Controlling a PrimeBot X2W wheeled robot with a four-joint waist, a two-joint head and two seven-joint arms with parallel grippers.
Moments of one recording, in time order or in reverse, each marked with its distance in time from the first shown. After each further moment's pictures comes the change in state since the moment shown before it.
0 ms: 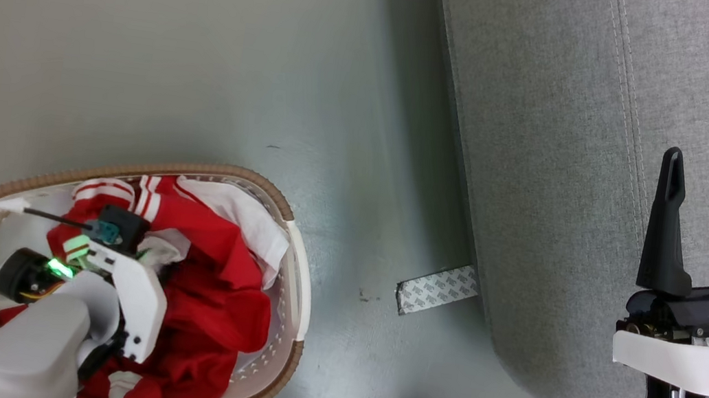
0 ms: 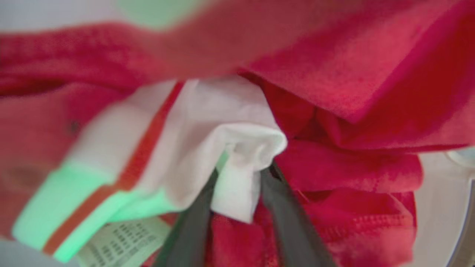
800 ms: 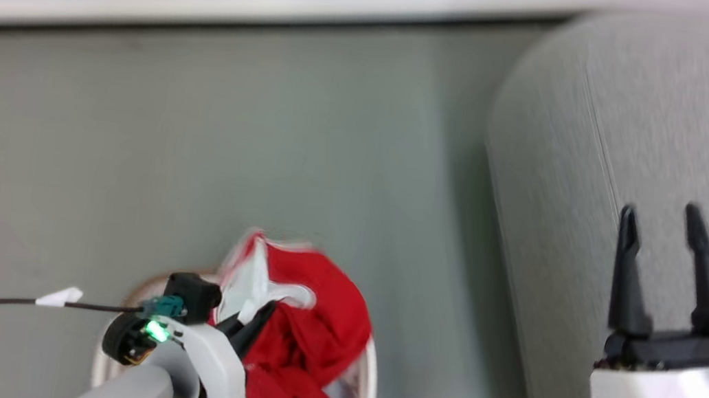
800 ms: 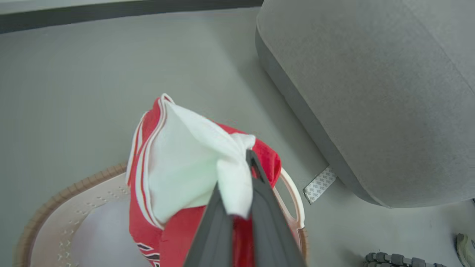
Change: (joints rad) left arm 0.113 -0.105 -0.161 -0.140 -0.216 0.000 -0.272; right arm 0.058 0.002 -0.016 0.108 -0.155 0.000 0.000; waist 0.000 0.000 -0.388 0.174
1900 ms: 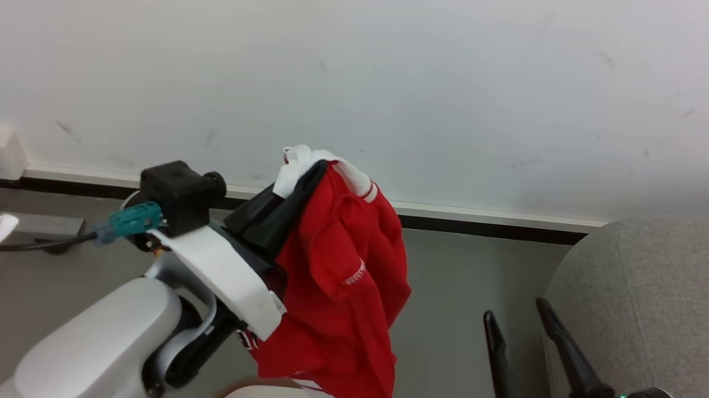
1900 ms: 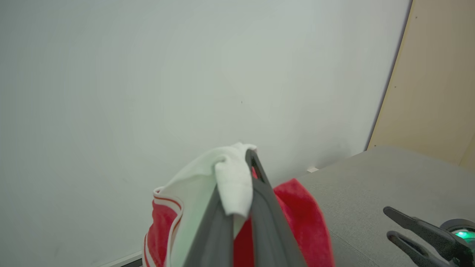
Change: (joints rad) left arm 0.001 0.118 0.251 -0.682 0.069 0.145 0.085; right arm 0.144 -0.040 0.263 0.087 0.054 0.000 0.000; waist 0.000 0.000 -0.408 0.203
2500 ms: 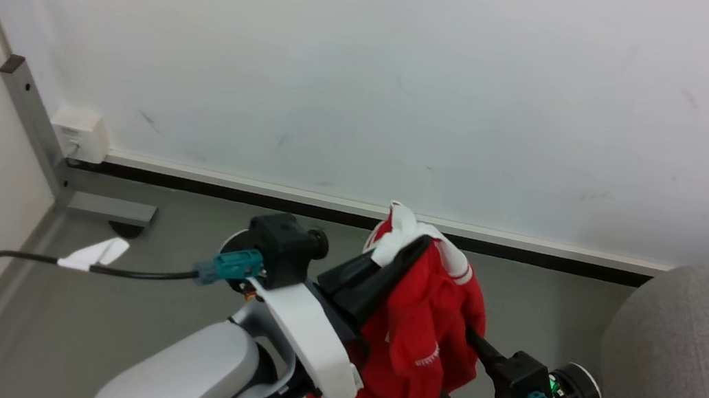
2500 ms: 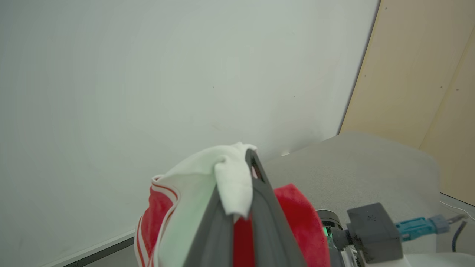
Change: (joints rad) left arm -0.001 -0.092 -0.128 -0.052 -0.002 -0.038 0.061; right arm -0.269 0.021 0.328 0.452 0.089 0.000 0.000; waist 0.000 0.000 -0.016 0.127
